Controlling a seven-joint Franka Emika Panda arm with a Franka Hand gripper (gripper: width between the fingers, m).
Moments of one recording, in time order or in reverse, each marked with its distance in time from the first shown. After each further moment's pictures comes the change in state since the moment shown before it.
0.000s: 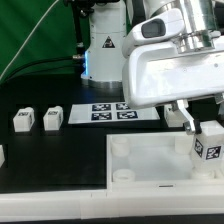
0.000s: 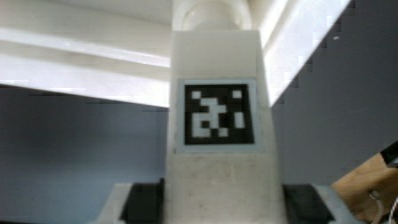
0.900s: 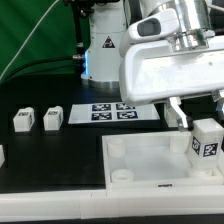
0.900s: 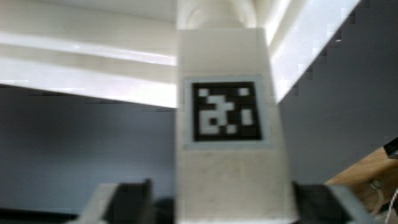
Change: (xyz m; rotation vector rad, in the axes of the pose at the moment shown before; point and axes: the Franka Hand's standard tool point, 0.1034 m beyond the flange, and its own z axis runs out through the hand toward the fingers) arm -0.008 0.009 -0.012 -0.018 0.023 -0.010
